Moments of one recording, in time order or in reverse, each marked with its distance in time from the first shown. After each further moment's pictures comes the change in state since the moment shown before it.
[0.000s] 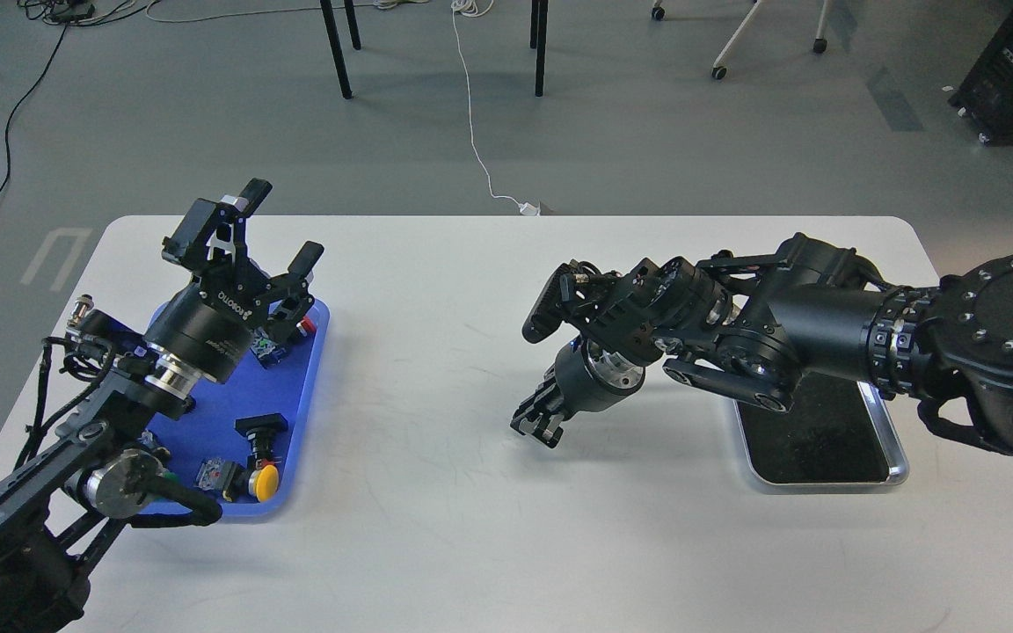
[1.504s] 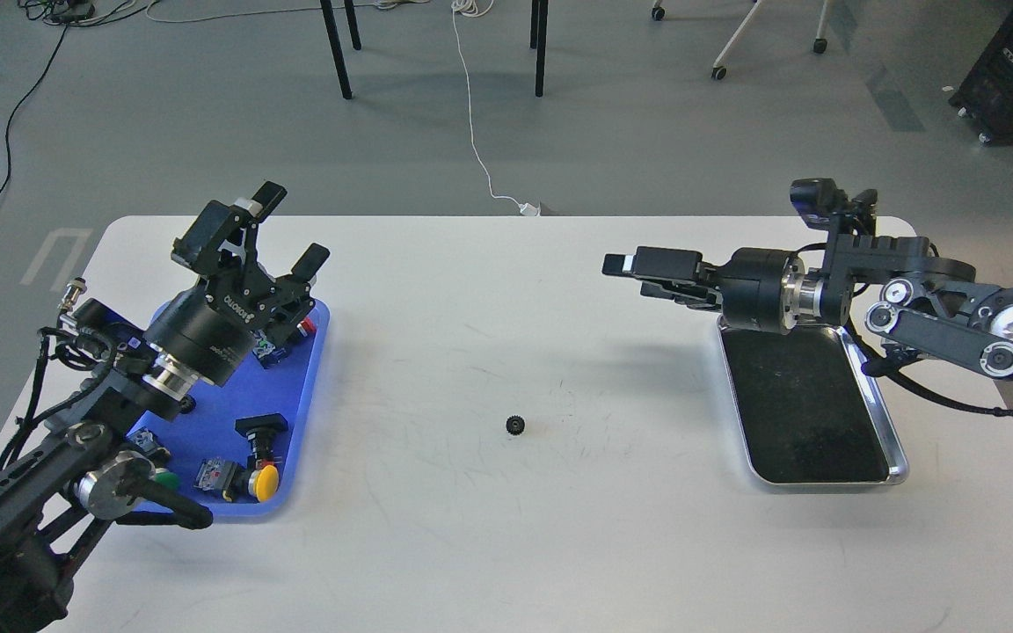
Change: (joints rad) left arm -0.003 0.021 -0.003 -0.059 0.251 -0.001 -0.001; right arm -0.293 -0.574 0.458 0.228 0.870 -0.064 0.000
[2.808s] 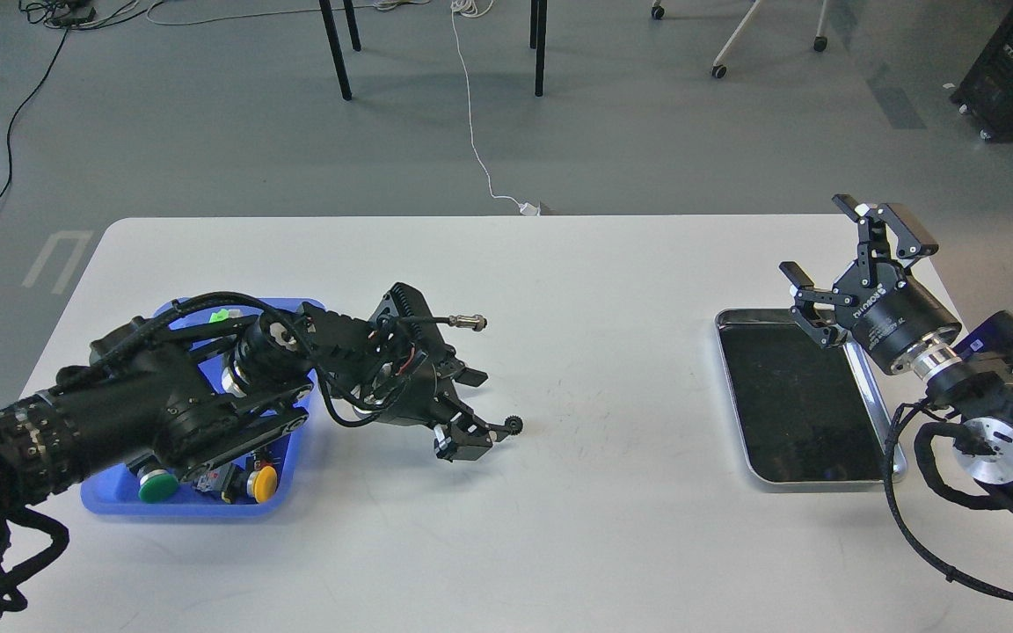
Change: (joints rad) left arm -0.665 -0.185 0.834 0.332 1.301 0.039 0.000; right arm -0.498 -0.067 0.524 0.009 0.589 0.020 0.000
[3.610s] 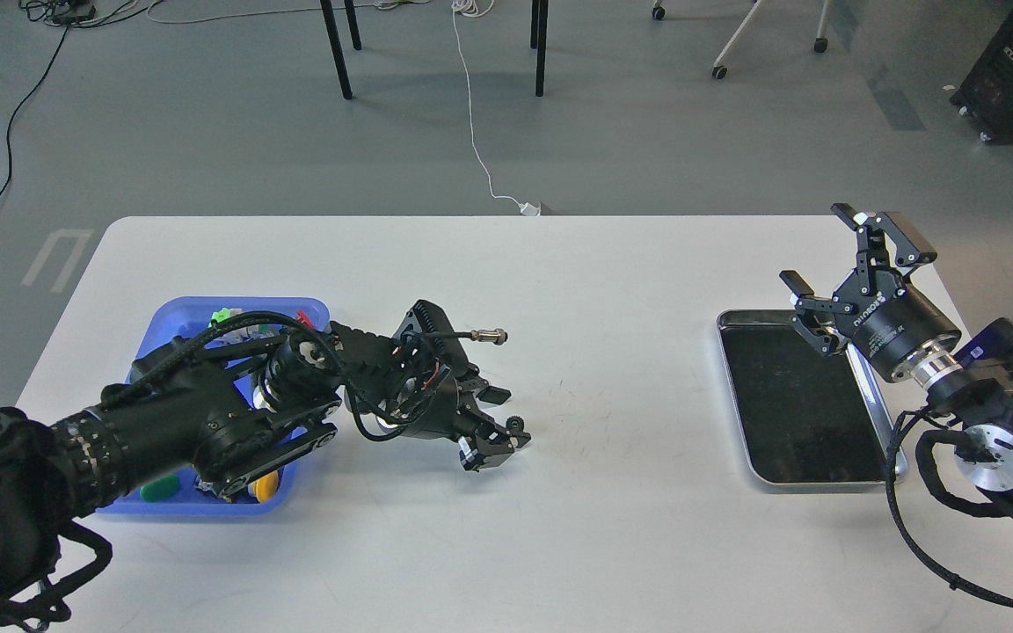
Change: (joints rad) left arm 0.033 -0.087 -0.004 0.097 0.000 0.045 0.000; right arm -0.012 -0.003 -0.008 0.000 -0.002 0.000 0.000
